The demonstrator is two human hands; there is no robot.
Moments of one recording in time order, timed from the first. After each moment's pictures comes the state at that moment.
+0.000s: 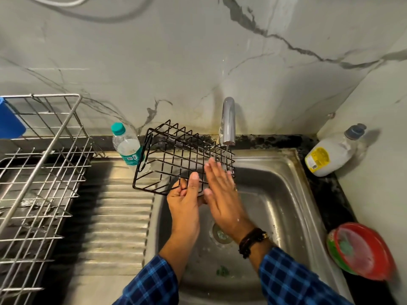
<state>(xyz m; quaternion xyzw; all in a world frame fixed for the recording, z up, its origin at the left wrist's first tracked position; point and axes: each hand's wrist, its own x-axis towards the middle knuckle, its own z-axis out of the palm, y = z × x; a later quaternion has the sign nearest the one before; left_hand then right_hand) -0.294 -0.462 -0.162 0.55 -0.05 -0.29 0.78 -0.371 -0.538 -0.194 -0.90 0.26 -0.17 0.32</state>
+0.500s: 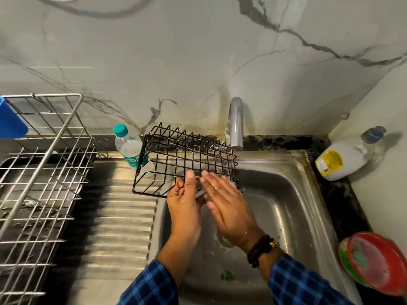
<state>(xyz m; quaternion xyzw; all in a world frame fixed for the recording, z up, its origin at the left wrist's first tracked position) -0.278 -0.470 -0.161 0.50 -0.02 -0.29 0.82 -0.371 -0.546 -0.201 -0.94 0.14 -0.21 0.22</state>
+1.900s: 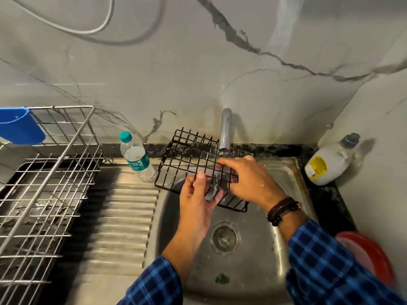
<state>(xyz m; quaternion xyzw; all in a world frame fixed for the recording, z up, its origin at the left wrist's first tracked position) -0.310 -0.478 -0.132 0.47 -0.02 -0.40 0.79 -0.388 -0.621 -0.122 -0.94 0.26 -0.09 0.22</state>
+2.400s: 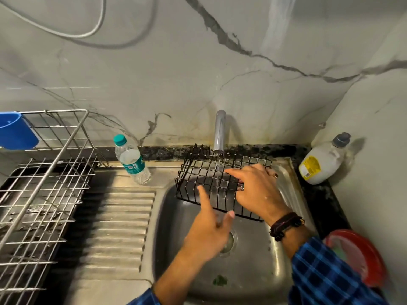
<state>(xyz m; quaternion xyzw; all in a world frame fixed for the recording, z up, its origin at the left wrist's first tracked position) -0.342 -0.448 -0.128 0.75 -0.31 -0.41 0.42 -0.416 -0.614 -0.130 -0.92 0.34 -0.09 0.17</state>
